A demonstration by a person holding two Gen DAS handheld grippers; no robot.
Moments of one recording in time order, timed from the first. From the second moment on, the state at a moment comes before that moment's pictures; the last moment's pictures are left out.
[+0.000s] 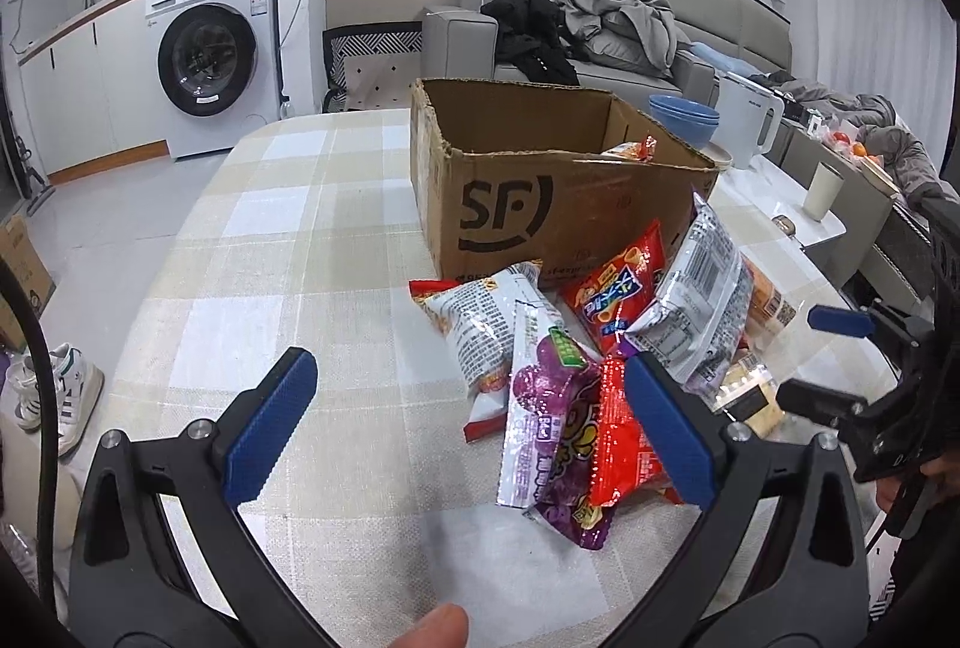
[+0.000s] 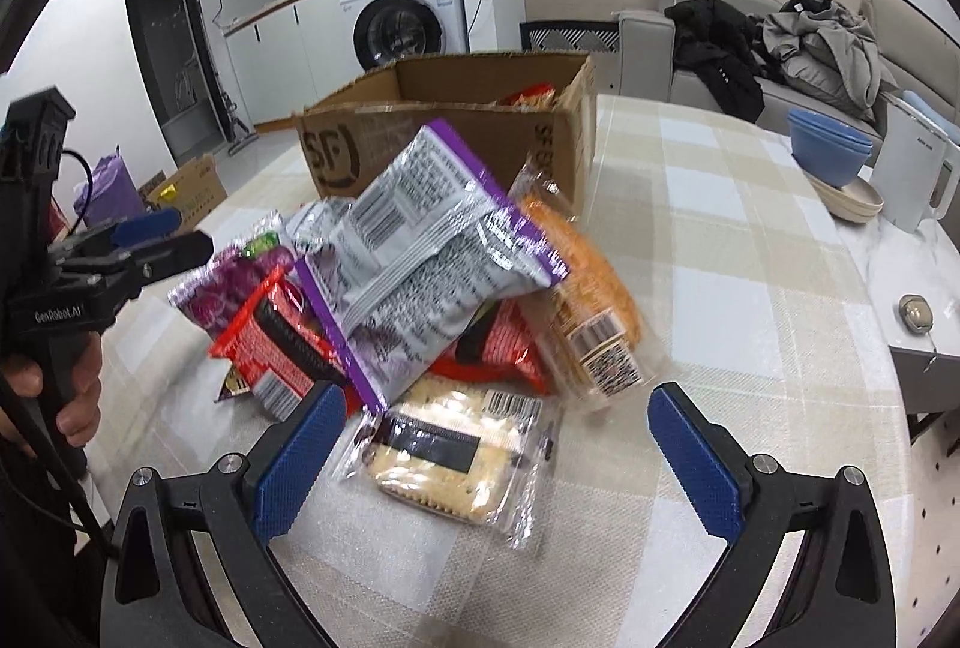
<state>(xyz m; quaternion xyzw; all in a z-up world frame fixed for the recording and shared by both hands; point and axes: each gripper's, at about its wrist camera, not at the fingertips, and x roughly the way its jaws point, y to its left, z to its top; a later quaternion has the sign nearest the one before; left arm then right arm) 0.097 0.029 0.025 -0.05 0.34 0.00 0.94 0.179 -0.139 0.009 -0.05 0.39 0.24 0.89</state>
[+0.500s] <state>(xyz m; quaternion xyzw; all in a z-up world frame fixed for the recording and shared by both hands) 0.102 0.027 0.015 -0.05 0.35 0.00 0.93 0.179 -0.107 -0.027 -0.10 0.44 0.24 0.86</state>
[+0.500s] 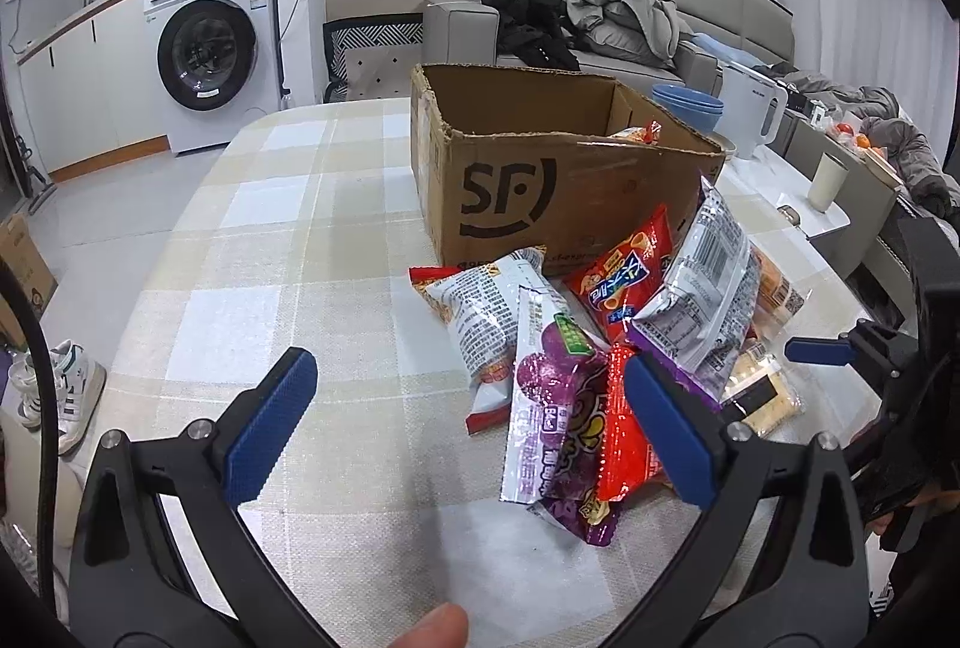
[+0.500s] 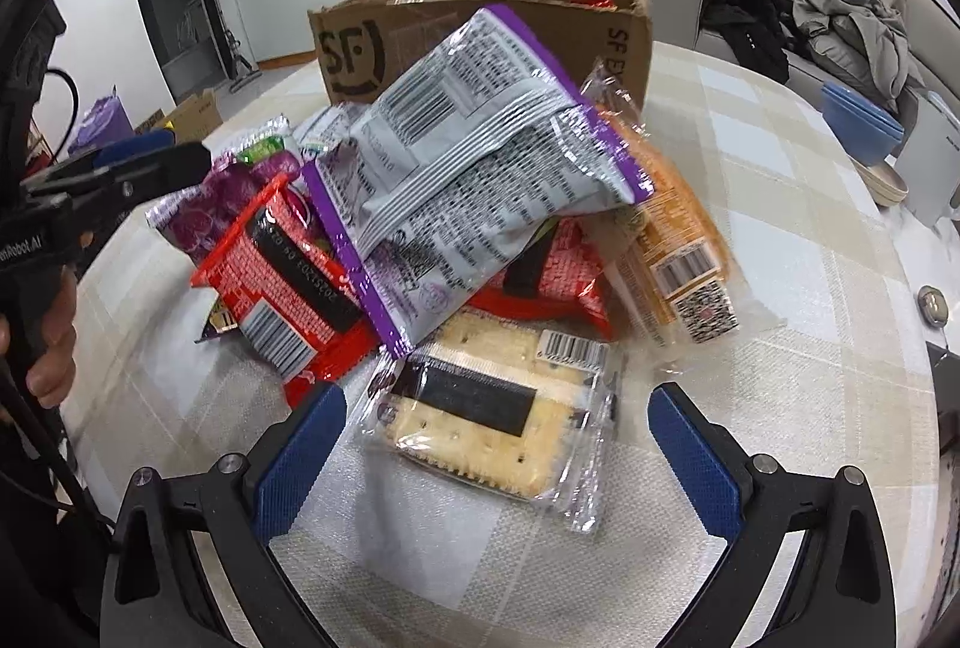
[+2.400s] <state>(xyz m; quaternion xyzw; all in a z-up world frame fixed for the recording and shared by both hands) 0.098 0.027 0.005 -0.06 0.36 0.00 0.93 0.166 -0.100 -0.025 -0.11 0.44 0.25 0.86</state>
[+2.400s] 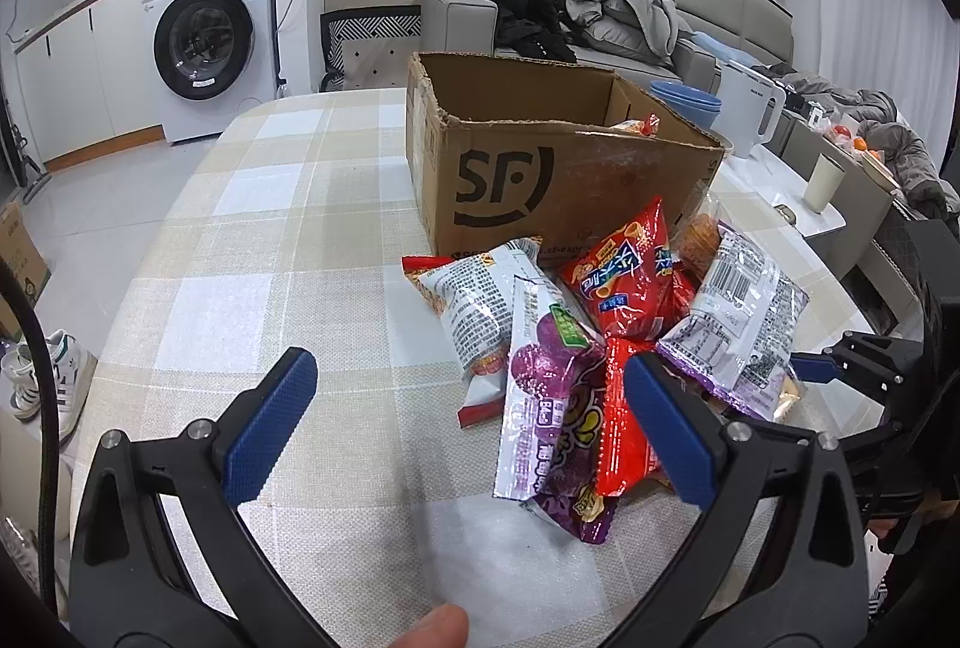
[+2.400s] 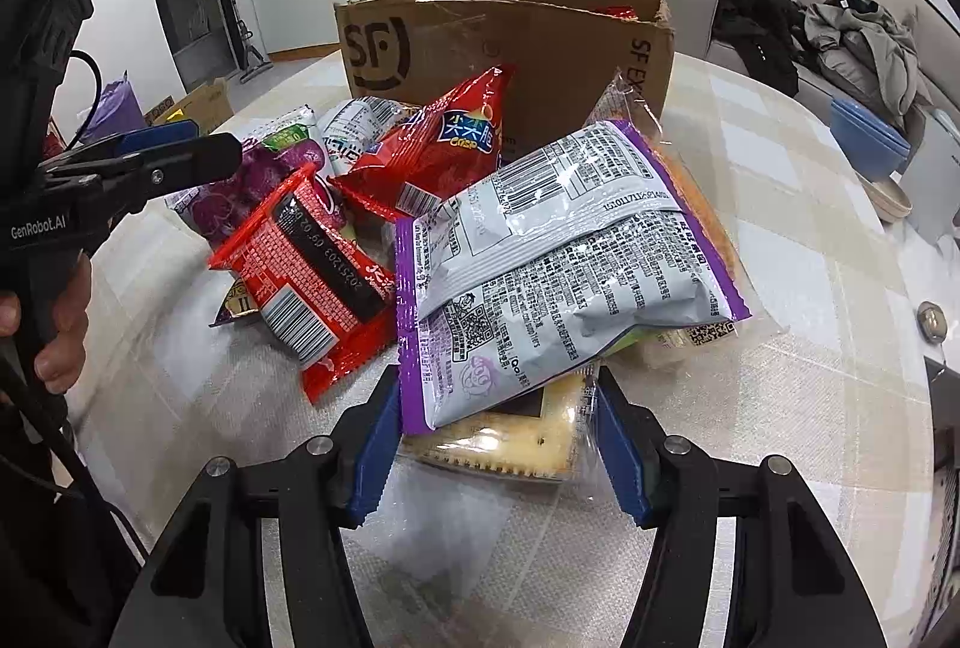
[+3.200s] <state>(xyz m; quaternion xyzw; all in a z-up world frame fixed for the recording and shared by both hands) 0.098 0.026 0.005 -0.06 0.36 0.00 0.93 0.146 -0.092 -0.023 -0.13 0.43 0.29 0.85</state>
